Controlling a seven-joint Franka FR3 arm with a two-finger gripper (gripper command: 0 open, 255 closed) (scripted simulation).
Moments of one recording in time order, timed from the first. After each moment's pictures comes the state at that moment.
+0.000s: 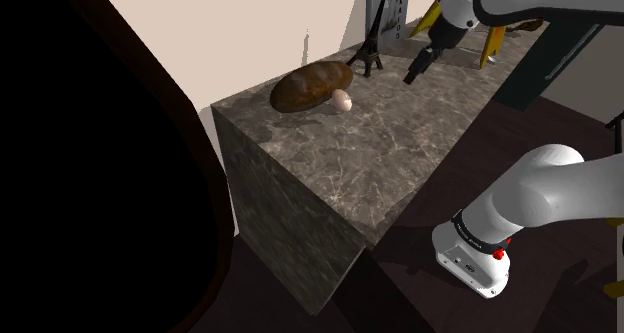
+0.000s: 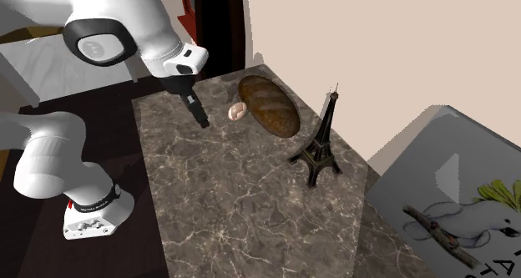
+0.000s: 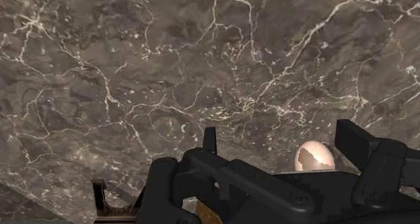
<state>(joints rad) -0.01 -0.75 -0.07 -2.54 0.00 1.99 -0.29</state>
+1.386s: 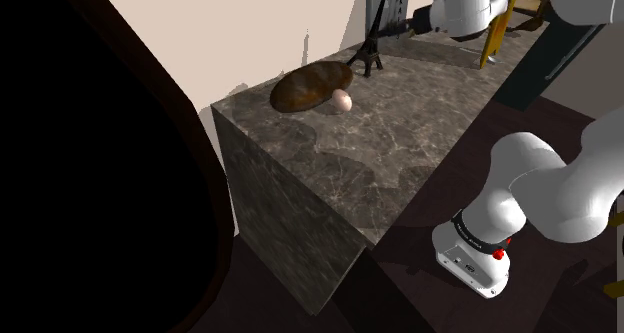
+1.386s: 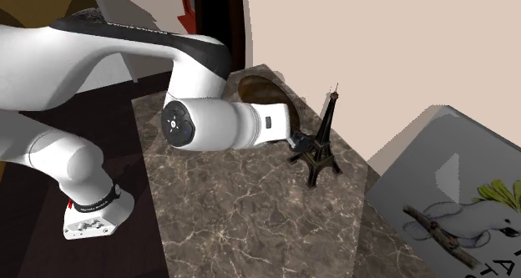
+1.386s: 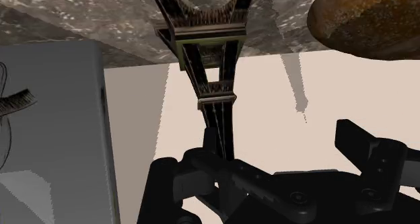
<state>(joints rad) 0.90 -0.42 -1.15 -2.30 0.84 2.85 -1.36</state>
